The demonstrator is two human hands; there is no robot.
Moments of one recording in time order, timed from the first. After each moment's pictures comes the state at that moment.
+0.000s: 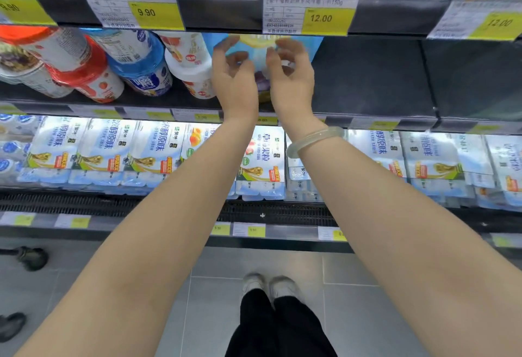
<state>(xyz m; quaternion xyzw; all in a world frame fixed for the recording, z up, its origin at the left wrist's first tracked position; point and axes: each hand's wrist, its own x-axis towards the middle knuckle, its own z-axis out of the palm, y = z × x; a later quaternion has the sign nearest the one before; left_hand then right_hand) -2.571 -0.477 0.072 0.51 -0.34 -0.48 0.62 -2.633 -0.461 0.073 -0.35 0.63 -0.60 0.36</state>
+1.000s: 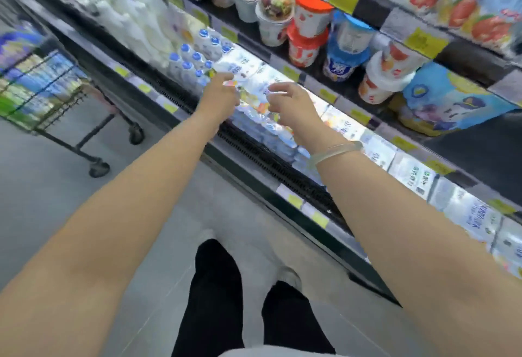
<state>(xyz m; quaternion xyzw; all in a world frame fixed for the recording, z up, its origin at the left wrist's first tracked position) -2.240 -0.333 0.110 0.75 -0.30 -0.43 0.41 -2.385 -0.367 0.132 -0.56 0.54 -0.21 0.60</state>
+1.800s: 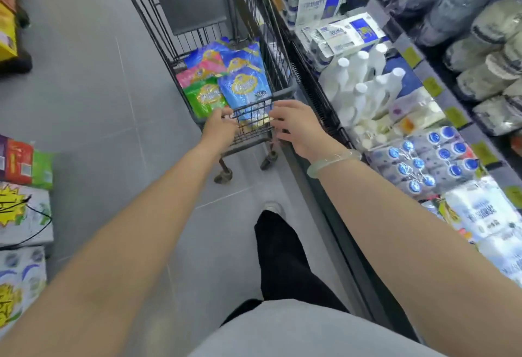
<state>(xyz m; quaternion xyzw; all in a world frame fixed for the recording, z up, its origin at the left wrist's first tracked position) -1.691 -0.187 0.065 0.82 -0.01 -0.30 0.49 -1.784 -0.310 0.105 -0.56 0.41 -0.01 0.72</state>
